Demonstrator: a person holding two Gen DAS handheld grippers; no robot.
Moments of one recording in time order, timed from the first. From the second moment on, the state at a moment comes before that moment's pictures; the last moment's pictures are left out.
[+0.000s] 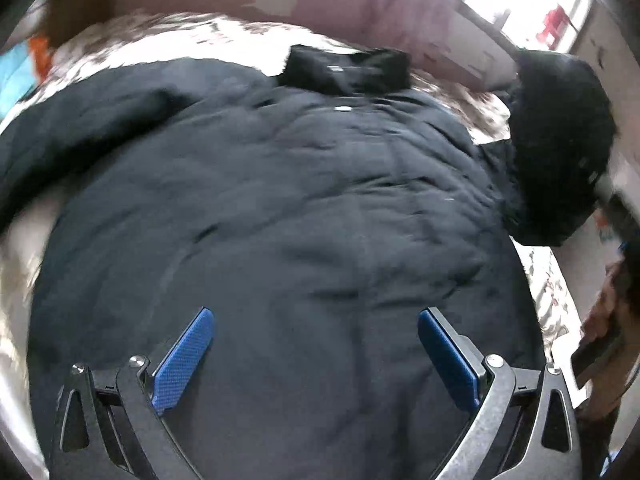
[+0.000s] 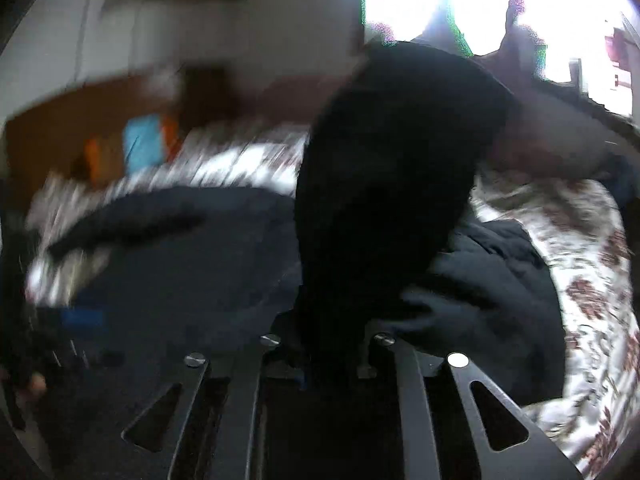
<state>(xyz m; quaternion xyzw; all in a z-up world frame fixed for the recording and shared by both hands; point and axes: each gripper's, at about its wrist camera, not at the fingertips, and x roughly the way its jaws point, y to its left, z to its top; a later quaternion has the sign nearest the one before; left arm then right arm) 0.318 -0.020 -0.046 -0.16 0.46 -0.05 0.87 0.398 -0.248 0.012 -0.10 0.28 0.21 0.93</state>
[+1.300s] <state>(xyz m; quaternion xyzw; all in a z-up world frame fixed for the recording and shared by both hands) 0.394 0.019 0.006 -0.14 0.33 0.13 0.93 0.435 -0.353 -0.027 0.05 0.27 0.08 0.96</state>
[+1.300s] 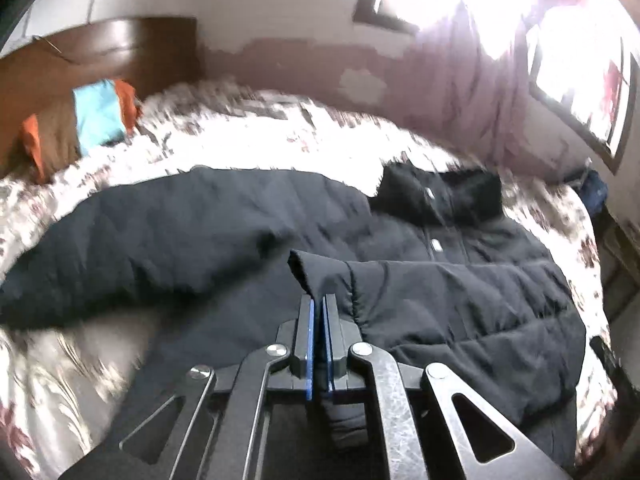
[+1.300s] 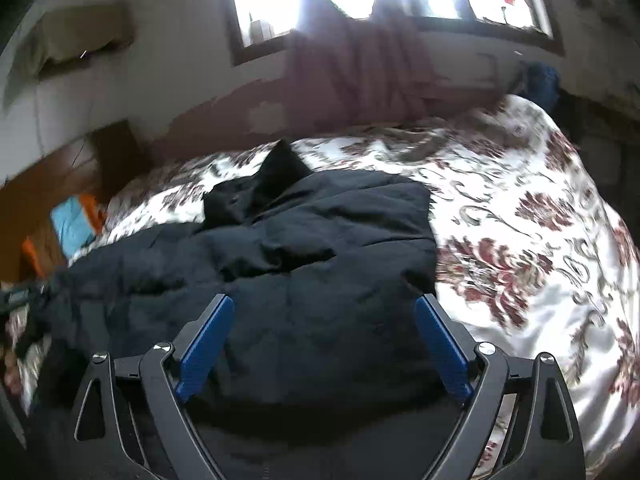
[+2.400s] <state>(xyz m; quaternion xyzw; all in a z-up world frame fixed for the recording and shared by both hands) 0.327 0.104 -0.026 -0.30 0.34 0.04 0.89 0.307 -0.308 0.024 -0.08 0.32 0.11 0.94</state>
